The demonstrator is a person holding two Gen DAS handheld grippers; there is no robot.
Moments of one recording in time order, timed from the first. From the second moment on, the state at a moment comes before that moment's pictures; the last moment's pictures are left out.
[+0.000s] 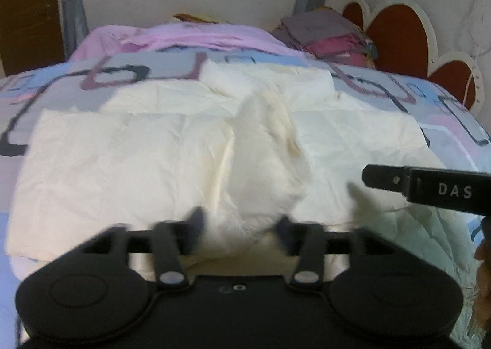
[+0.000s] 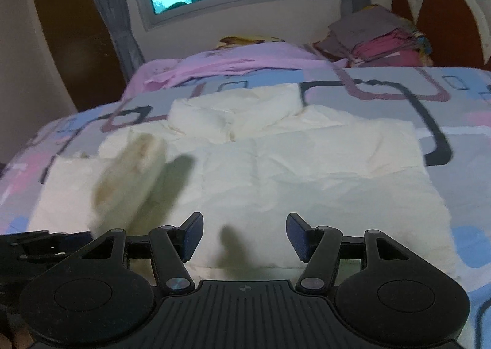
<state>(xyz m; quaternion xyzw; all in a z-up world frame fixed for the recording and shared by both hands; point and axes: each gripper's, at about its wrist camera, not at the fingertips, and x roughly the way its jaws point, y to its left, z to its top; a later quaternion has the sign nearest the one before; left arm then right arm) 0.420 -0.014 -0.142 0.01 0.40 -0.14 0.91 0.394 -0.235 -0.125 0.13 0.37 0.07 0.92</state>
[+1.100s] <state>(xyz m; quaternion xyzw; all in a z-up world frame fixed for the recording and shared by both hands) 0.395 0.133 -0.129 -0.02 0.39 0.00 0.92 0.423 -0.131 -0.145 0.15 0.45 0.18 0.86</state>
